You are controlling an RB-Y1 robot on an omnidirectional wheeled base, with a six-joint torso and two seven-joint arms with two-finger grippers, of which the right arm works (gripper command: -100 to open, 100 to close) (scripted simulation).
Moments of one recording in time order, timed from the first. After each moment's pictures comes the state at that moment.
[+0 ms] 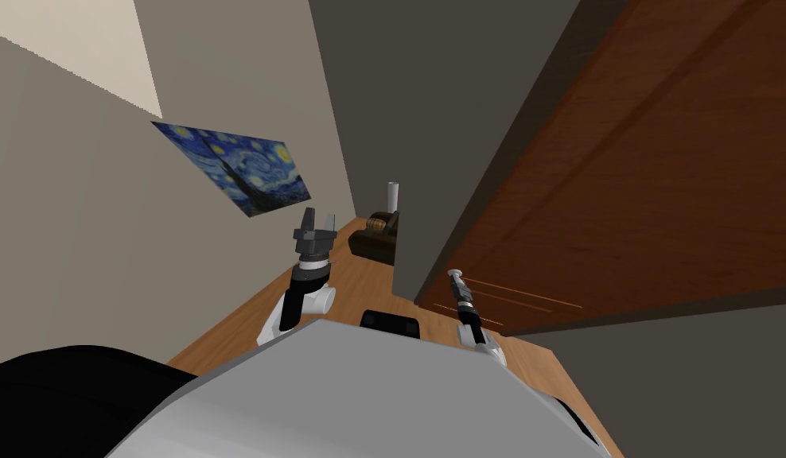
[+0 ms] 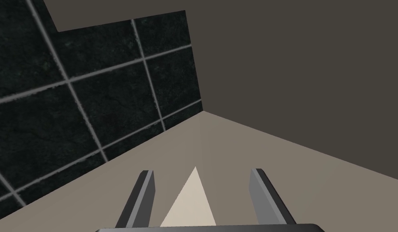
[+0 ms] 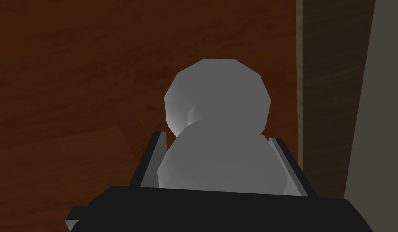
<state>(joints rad) -0.11 -0.26 -0.20 -0.52 0.08 -0.93 0.98</state>
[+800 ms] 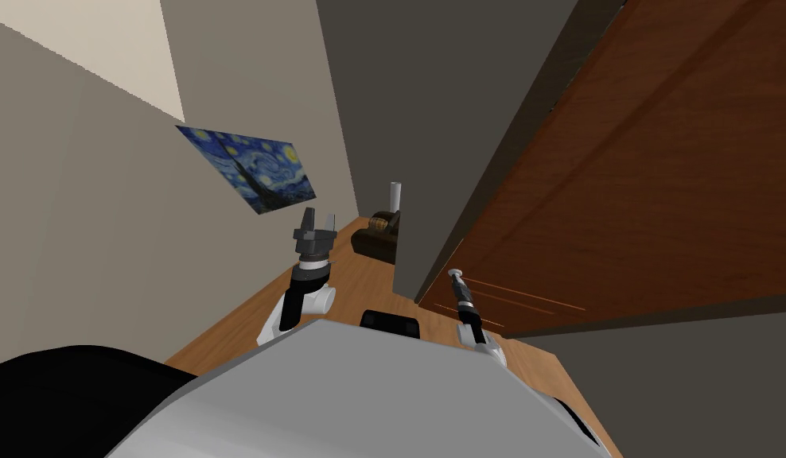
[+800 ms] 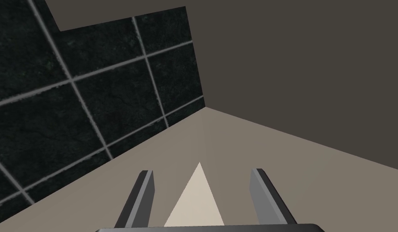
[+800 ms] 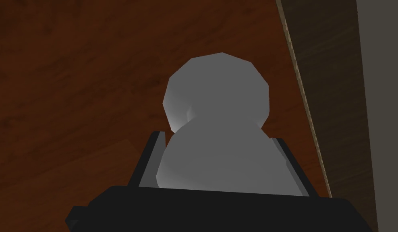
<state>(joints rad) -0.11 -0.27 -0.18 -0.53 0.04 -0.92 0.79</state>
